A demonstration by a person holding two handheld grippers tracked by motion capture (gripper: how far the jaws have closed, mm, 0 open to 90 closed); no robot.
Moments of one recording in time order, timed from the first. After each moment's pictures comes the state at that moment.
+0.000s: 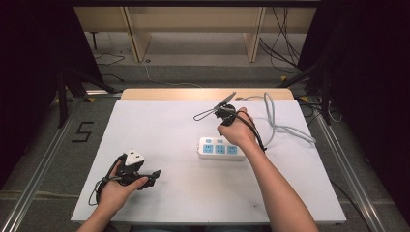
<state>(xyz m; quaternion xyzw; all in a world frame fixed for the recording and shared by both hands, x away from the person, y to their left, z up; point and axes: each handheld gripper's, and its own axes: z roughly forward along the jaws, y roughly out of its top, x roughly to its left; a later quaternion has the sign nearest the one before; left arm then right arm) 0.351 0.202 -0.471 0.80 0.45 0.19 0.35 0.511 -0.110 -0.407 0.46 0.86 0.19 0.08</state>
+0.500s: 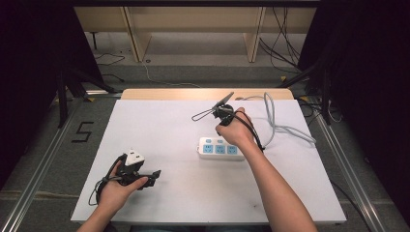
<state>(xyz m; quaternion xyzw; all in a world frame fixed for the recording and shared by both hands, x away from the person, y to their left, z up) 0.351 0.202 -0.471 0.80 0.45 0.19 0.36 0.512 -0.105 -0.408 0.46 0.87 0.18 0.08</state>
